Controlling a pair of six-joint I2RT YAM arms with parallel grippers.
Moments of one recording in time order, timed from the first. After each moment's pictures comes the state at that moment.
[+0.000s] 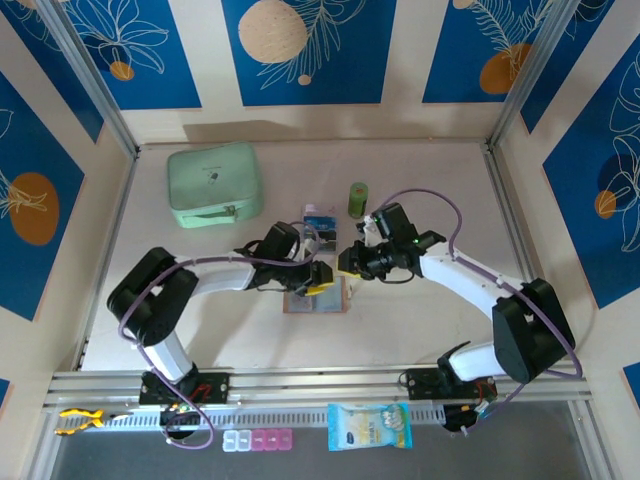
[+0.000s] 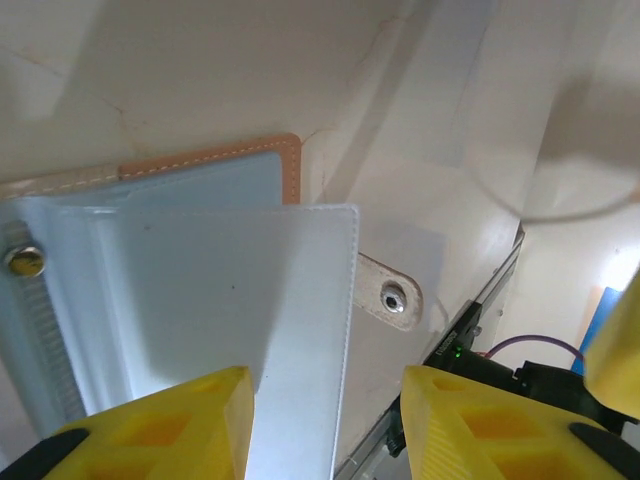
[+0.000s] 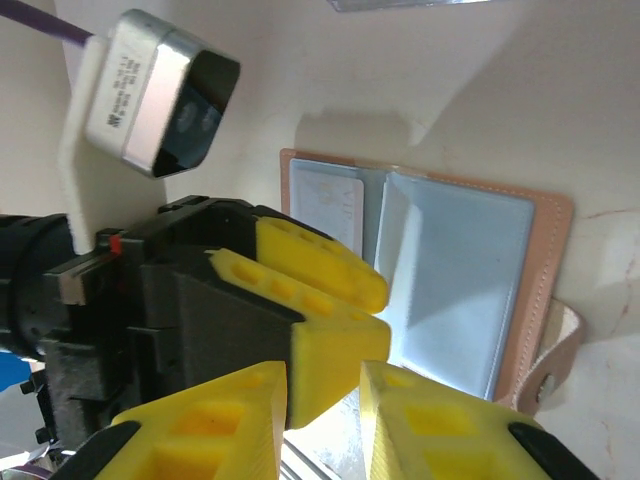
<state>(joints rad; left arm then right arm) -0.71 1.71 0.83 0.03 0.65 -0.99 0.51 1.37 0.85 -0.45 -0.58 0.72</state>
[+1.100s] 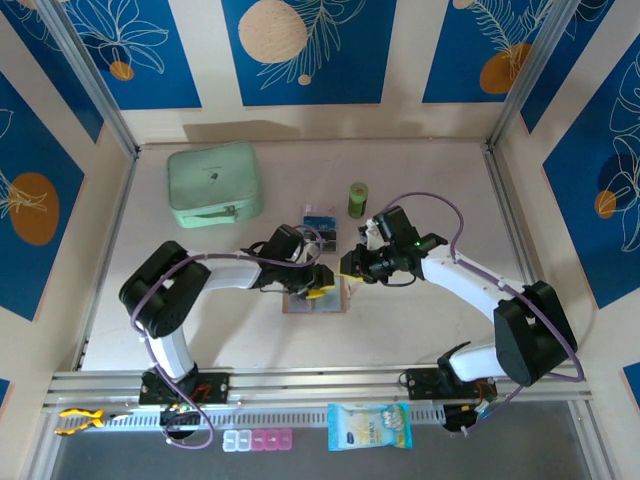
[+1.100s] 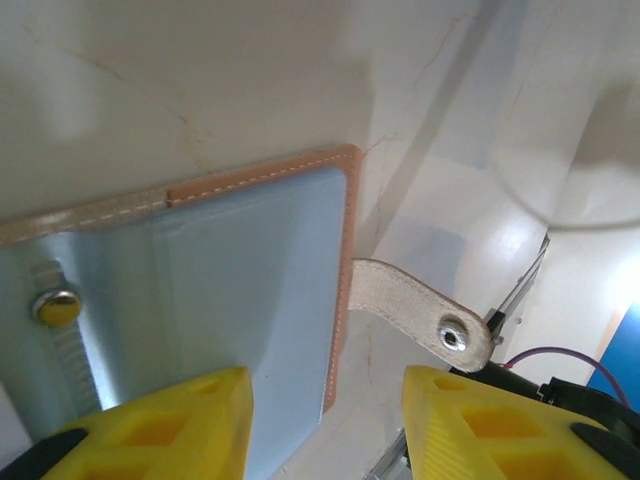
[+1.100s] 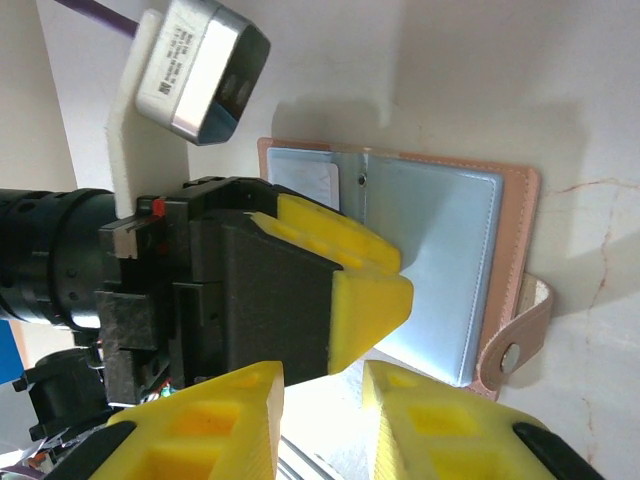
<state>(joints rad) -0.70 1.76 0.85 0.02 0.65 -1.00 0.51 1.37 0.82 -0.46 -0.58 0.73</state>
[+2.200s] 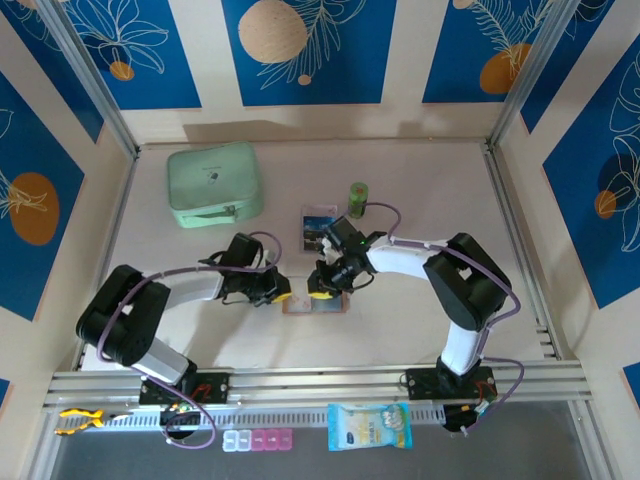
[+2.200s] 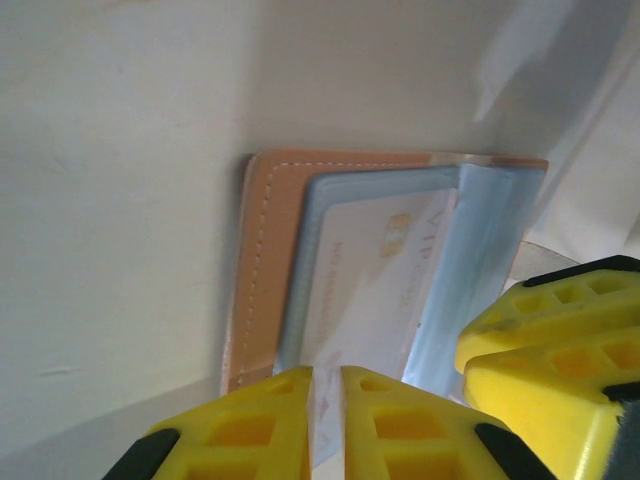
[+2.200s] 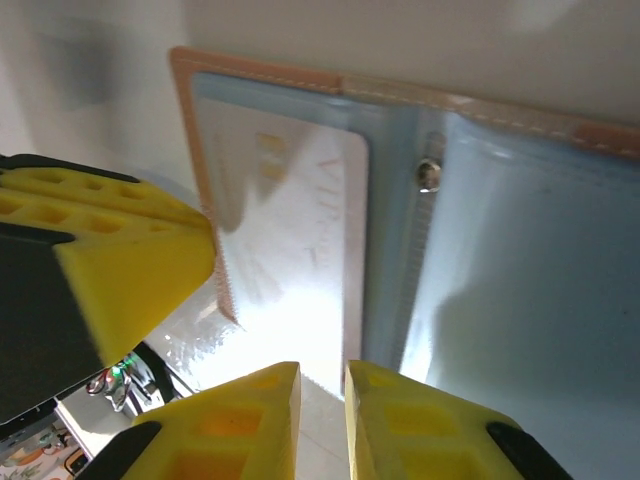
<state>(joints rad) -0.50 1.53 0.61 -0.12 0.58 -0.89 0.71 1.79 0.99 -0.40 -0.60 0.76</state>
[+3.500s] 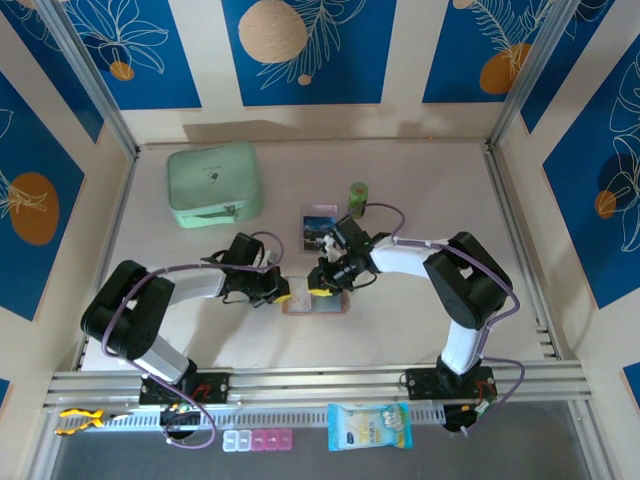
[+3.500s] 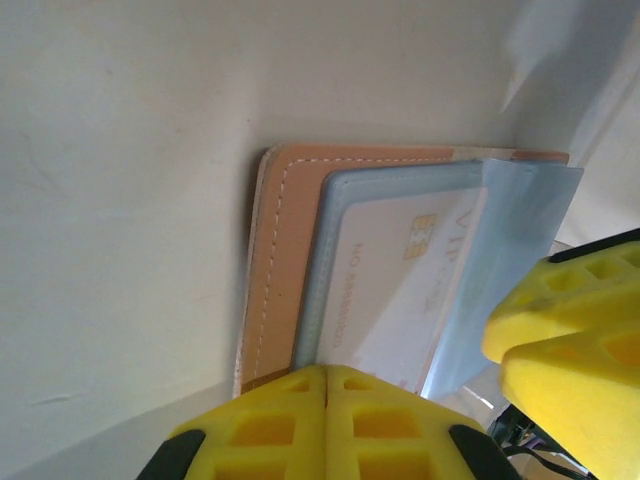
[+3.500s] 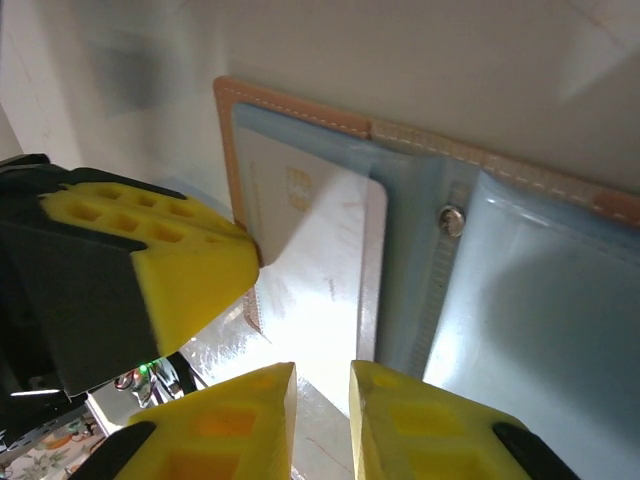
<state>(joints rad) -0.50 1.56 0.62 -0.13 0.60 -0.84 0.67 1.79 0.96 -0.30 -0.66 0.77</state>
